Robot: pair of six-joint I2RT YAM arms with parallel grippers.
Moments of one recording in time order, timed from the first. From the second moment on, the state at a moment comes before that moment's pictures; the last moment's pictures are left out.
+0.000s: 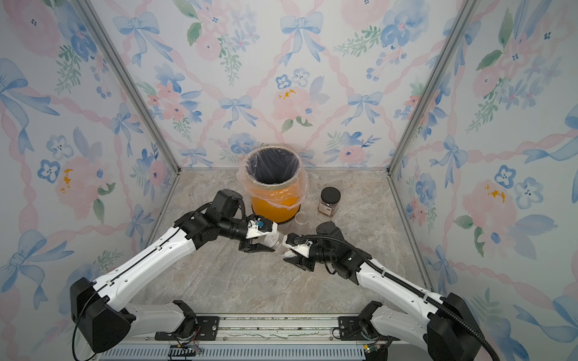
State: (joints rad) left arm -0.64 1.29 1.17 -0.68 0.67 0.83; right arm 0.71 1.24 0.78 -0.13 -0.49 -0.45
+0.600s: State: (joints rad) left arm -0.64 1.30 1.17 -0.67 0.70 0.70; right arm 0.72 1.24 0.76 -0.09 -0.45 -0.43
